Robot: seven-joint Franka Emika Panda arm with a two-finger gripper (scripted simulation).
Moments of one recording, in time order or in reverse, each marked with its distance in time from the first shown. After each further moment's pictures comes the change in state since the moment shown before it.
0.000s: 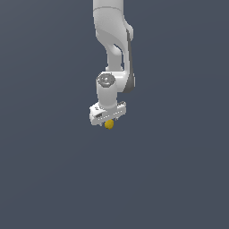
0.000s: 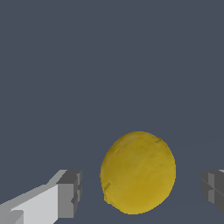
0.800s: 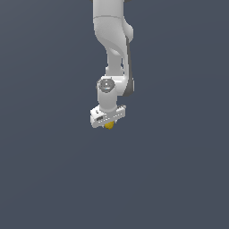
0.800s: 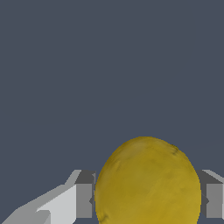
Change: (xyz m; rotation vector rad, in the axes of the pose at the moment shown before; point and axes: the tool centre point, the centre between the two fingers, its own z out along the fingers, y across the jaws) arm 0.000 0.001 0.024 -0.001 0.000 -0.001
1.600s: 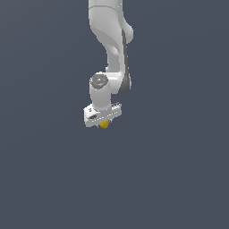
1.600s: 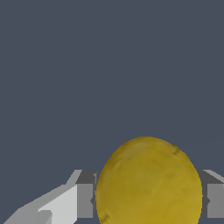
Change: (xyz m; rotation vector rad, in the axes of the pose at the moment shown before) arm 0.002 0.029 -0.029 0.001 -0.001 -0.001
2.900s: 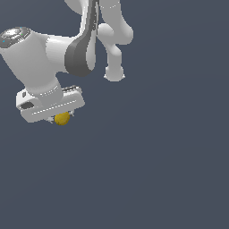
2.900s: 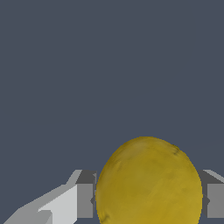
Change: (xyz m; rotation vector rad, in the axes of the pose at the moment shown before) arm 0.017 0.177 -0.174 0.000 0.001 0.000
